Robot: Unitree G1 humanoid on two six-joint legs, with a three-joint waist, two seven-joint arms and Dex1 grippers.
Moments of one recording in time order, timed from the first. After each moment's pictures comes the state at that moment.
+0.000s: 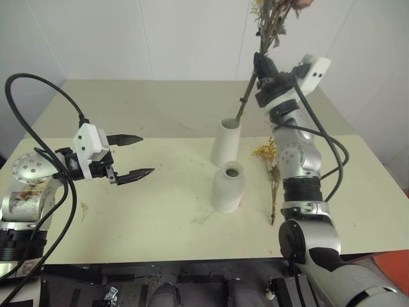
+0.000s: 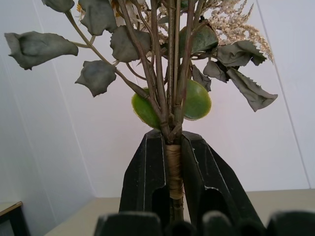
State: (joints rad) left arm -0.45 0.86 0.17 0.01 -0.42 0.15 -1.18; right arm -1.06 -0.12 -0.27 0.50 0.47 0.00 0.41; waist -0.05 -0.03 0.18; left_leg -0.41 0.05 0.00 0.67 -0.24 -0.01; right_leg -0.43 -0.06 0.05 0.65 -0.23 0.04
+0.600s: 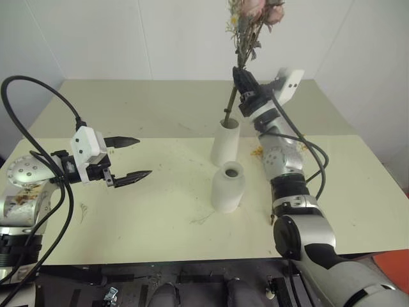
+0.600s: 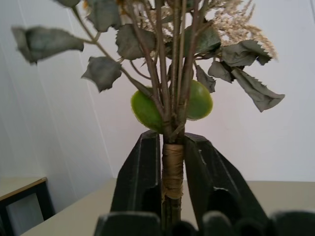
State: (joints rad) left arm -0.41 0.88 0.19 -0.03 -0.42 0.16 -1.16; right arm -1.08 -0.09 -0.25 0.68 0.44 -0.13 0.55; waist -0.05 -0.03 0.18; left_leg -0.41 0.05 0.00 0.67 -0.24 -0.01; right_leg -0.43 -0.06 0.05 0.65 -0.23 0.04
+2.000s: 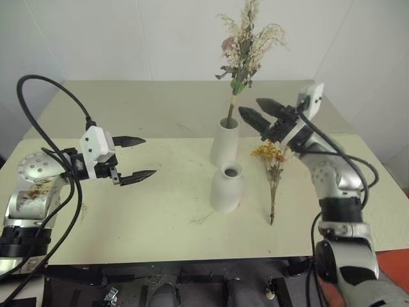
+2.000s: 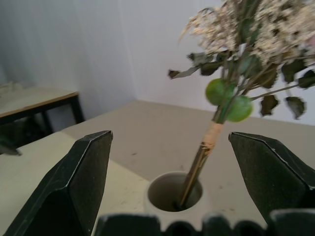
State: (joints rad) left arm -0.50 0.84 0.13 0.07 -0.38 0.11 -1.19; right arm -0.88 -0.41 -0.11 0.35 0.53 0.38 0.79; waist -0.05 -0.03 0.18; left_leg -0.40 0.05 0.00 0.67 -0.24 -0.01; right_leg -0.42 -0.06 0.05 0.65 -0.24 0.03
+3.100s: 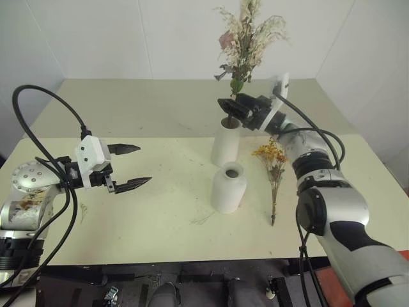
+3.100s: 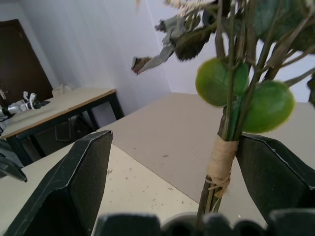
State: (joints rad) left arm -0.38 0.87 0.18 0.00 -0.38 0.11 -1.17; right arm -1.26 -0.31 -0.22 1.10 0.38 0.07 1.04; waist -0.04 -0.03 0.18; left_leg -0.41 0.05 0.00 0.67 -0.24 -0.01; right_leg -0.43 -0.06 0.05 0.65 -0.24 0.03
